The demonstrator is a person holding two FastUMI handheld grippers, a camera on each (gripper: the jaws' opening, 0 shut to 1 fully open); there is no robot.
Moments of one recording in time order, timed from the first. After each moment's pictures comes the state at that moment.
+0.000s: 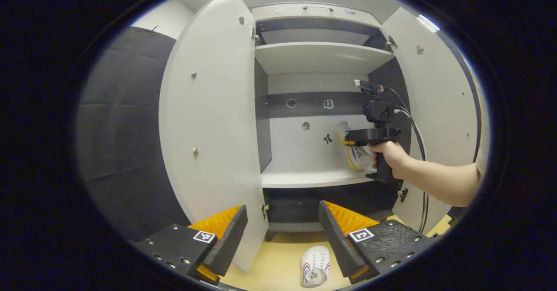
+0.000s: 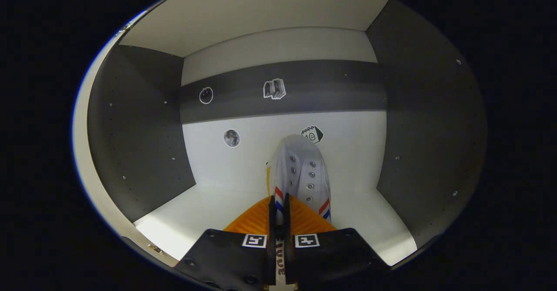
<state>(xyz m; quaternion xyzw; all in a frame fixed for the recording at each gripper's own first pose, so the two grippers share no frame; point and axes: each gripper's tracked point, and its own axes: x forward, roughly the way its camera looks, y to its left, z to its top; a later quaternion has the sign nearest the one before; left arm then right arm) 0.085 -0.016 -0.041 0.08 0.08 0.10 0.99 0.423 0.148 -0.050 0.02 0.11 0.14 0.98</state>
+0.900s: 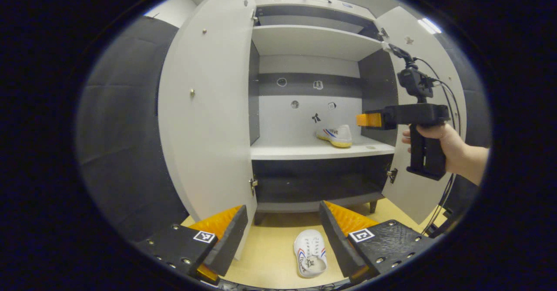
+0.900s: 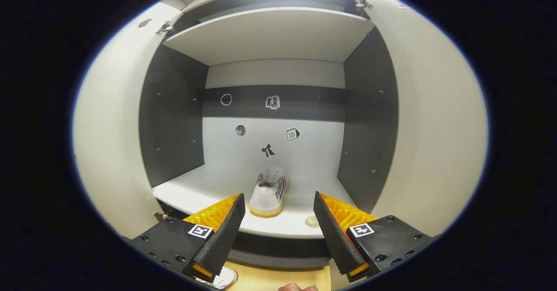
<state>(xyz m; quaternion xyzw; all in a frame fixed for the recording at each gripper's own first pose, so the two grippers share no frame) 0.076 -0.017 -0.130 0.05 0.14 0.02 0.99 0.226 0.083 -0.051 -0.03 0.09 0.11 0.99</state>
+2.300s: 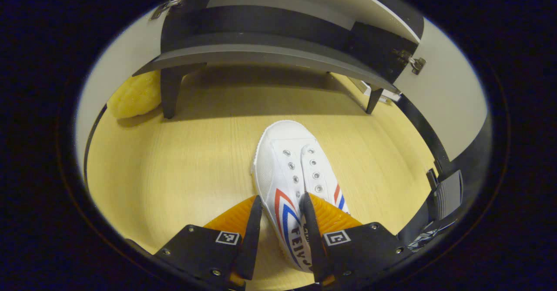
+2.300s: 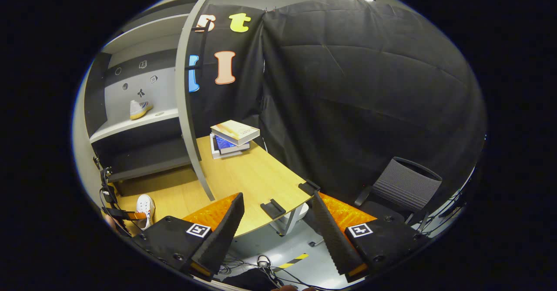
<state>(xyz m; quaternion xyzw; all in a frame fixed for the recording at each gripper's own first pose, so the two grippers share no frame) 0.107 -0.034 -0.441 -0.03 0.50 -0.12 0.86 -0.122 -0.189 -0.136 0.03 0.25 -0.29 0.92</state>
